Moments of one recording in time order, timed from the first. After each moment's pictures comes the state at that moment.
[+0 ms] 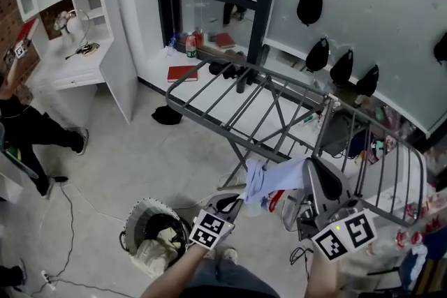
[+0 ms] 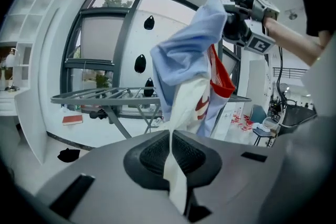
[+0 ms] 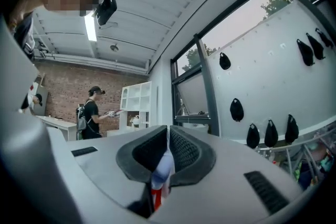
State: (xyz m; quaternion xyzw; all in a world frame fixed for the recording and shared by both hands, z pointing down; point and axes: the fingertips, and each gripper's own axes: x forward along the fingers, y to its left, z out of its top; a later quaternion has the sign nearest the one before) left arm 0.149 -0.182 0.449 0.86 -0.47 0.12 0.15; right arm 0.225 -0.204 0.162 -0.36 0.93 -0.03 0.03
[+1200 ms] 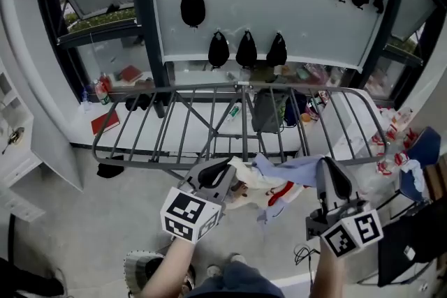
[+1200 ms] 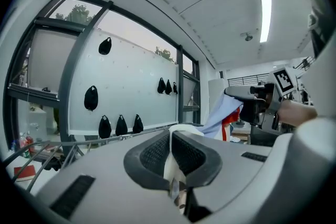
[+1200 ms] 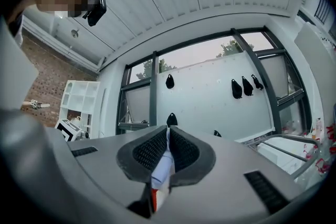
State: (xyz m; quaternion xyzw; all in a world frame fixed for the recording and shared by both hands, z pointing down) left arm 0.267 -0.249 0.222 0.96 -0.29 0.04 0.02; right arm 0.422 -0.160 0.145 -0.63 0.77 0.00 0.08
